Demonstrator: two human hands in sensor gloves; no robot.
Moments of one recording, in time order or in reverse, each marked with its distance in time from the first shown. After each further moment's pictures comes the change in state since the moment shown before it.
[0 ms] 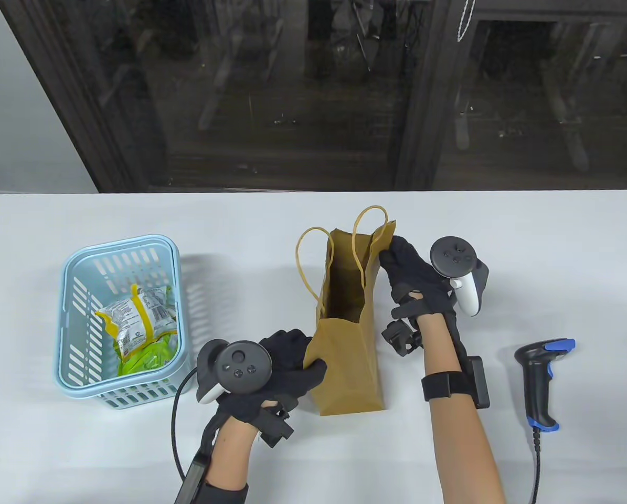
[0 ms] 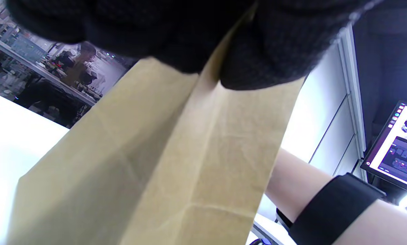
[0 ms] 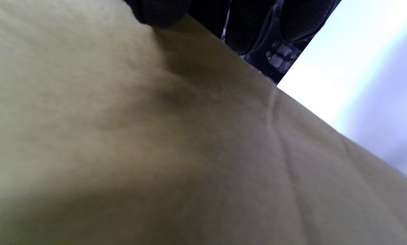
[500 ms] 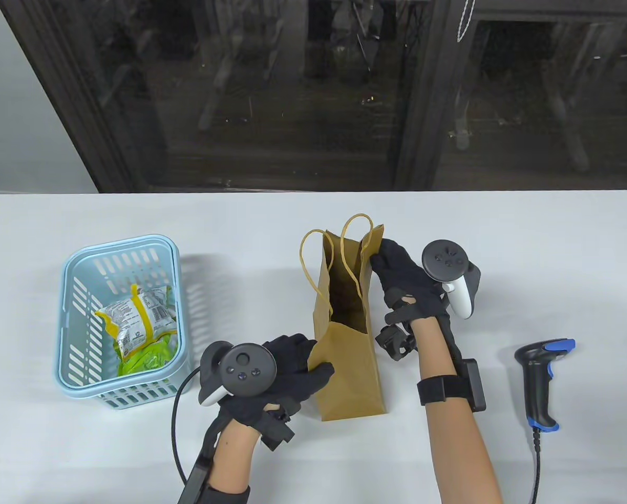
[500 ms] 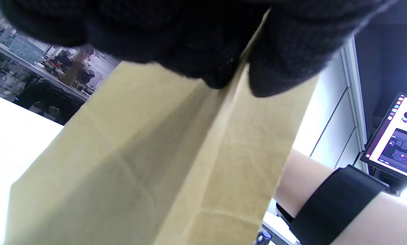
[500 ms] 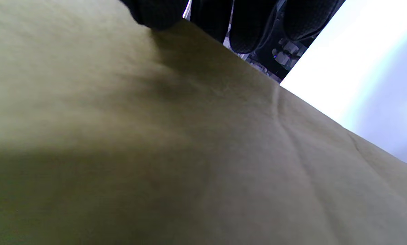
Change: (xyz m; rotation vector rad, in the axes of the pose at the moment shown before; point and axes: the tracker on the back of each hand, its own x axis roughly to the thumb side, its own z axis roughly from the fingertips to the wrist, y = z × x) left_hand 0.006 -0.001 0.001 -0.018 -0.008 -0.032; right_hand 0.005 0.008 0.003 -0.006 -0.023 0.032
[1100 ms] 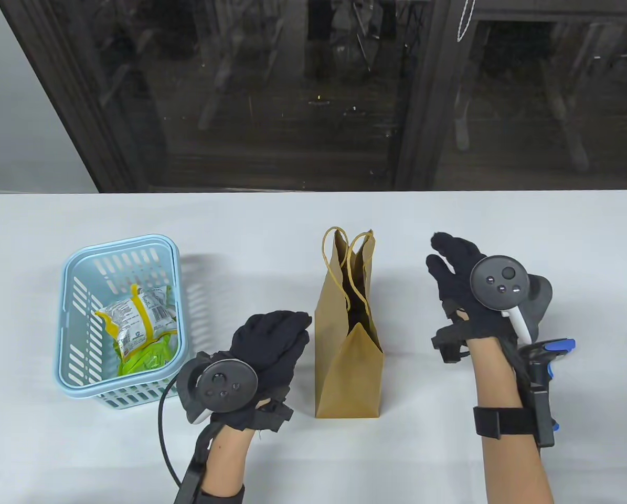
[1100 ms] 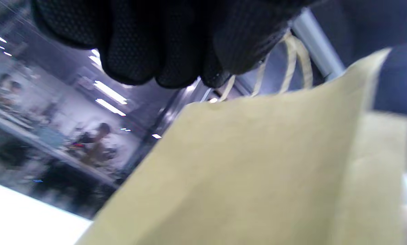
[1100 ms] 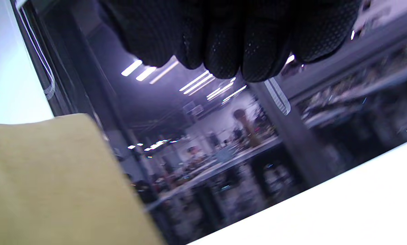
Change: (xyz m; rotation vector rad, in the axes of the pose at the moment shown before) left_hand 0.002 0.024 0.011 0.323 0.095 -0.157; right_hand 0.044 -0.094 0.089 -0.449 -0.121 0.567
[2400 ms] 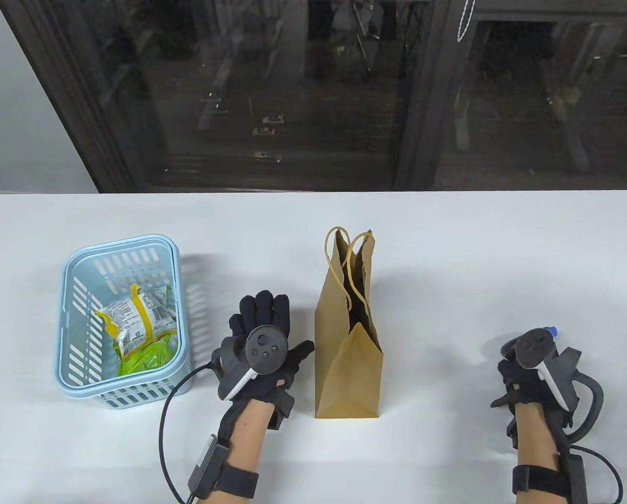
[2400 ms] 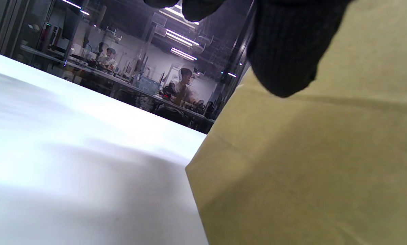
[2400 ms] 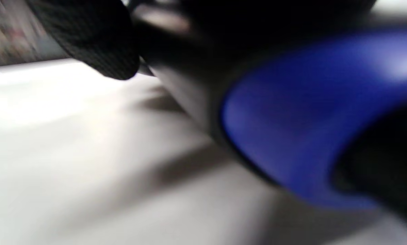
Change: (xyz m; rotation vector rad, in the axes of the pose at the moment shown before) left_hand -0.052 -0.076 -0.004 -0.297 0.300 -0.197; right_hand -0.164 0.063 0.083 0.271 0.522 0.375
